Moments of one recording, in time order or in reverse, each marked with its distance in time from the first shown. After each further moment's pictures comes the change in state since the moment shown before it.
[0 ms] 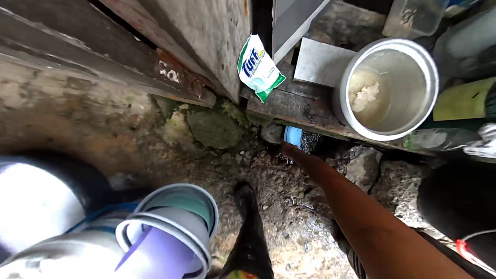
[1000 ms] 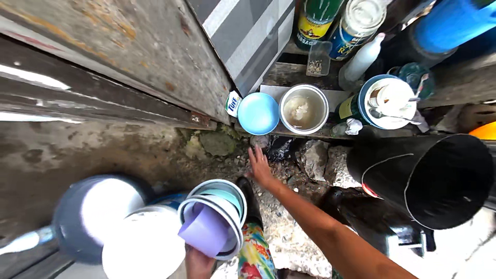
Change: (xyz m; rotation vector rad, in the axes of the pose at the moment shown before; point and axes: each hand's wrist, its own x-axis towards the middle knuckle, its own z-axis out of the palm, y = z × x) left_hand -0.160 0.146 0.094 -0.001 -0.103 -0.182; right_hand -0.357 -0.121 -0.020 0.166 0.515 -0.459
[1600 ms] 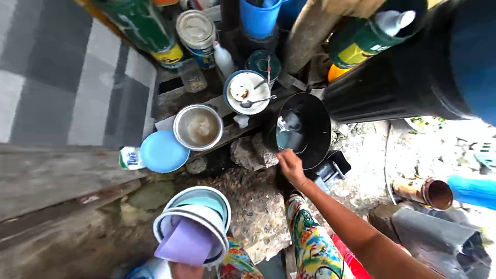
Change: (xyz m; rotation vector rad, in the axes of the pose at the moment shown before) left_hand -0.123 -0.048 0.177 0.333 -0.325 -0.042; right_hand -0.315 0.197 -0.252 0.115 0.958 0.148
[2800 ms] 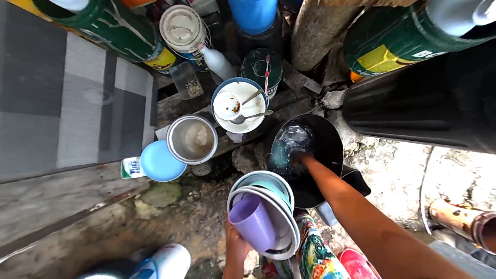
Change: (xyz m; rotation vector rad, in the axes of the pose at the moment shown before) left_hand -0.024 -0.074 0.241 0.070 -0.233 -0.121; right_hand 0.136 0.206 0.019 -0.433 -1.313 0.569
